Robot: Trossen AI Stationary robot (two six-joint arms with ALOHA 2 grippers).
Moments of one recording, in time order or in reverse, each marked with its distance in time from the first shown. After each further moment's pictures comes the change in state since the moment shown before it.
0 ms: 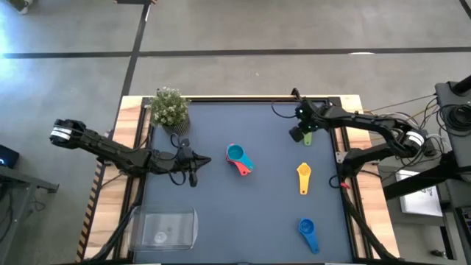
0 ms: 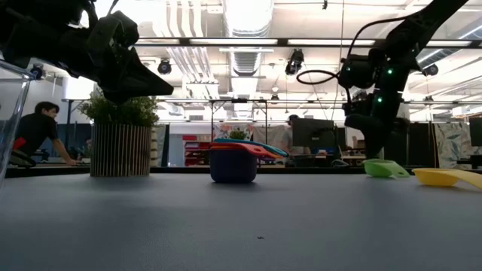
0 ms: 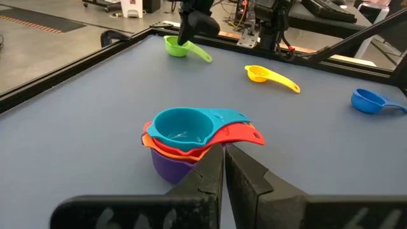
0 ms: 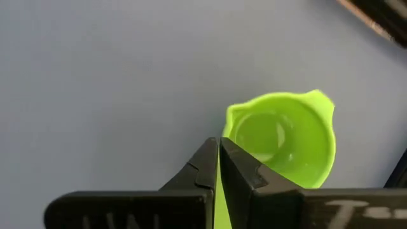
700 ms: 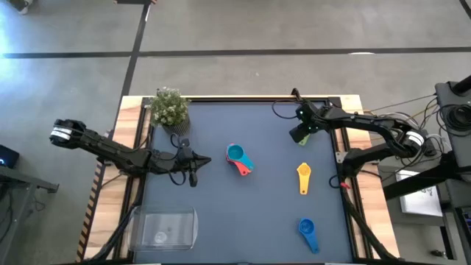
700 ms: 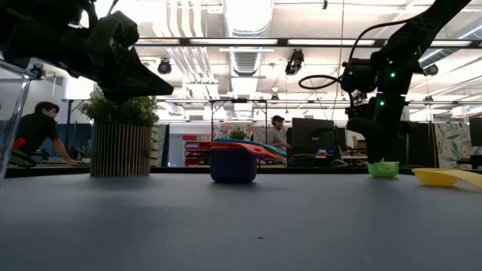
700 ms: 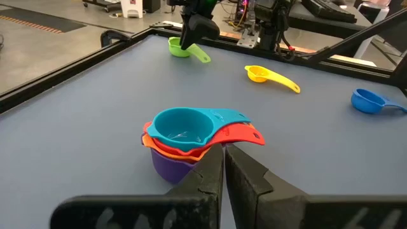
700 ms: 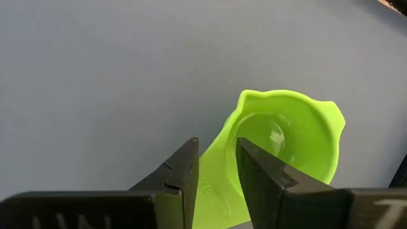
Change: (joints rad) left arm 0.000 0.000 0.000 0.000 0.000 0.000; right arm -0.008 0.002 -0.032 0.009 -0.002 0.066
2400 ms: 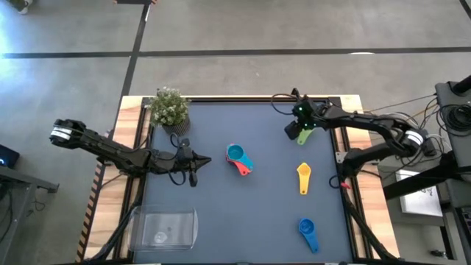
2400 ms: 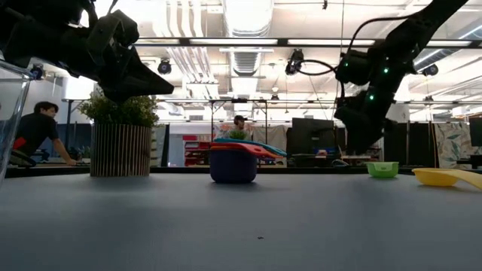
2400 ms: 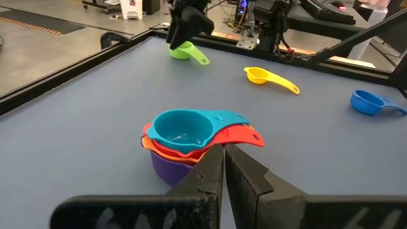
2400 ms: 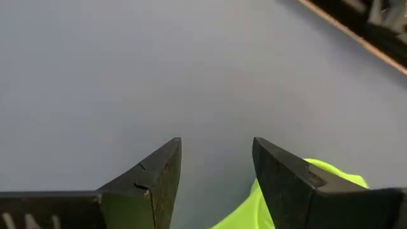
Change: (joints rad) left arm 0.000 0.000 0.000 0.006 0.000 0.005; right arm 0.003 0.001 0.029 0.126 -0.078 -0.059
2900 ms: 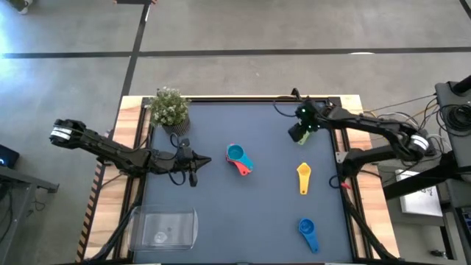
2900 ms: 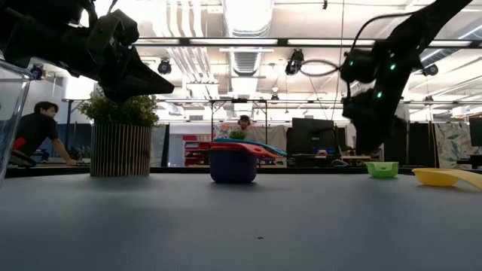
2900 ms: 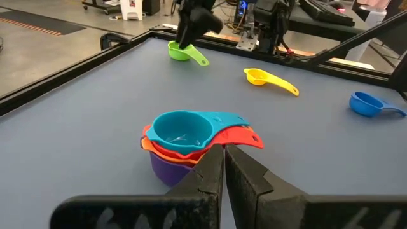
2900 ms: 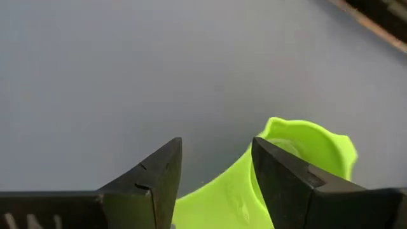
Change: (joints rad) left arm 0.000 0.000 0.000 0.006 0.000 -0.001; right arm 0.007 -0.042 -0.013 -0.093 -0.007 0.009
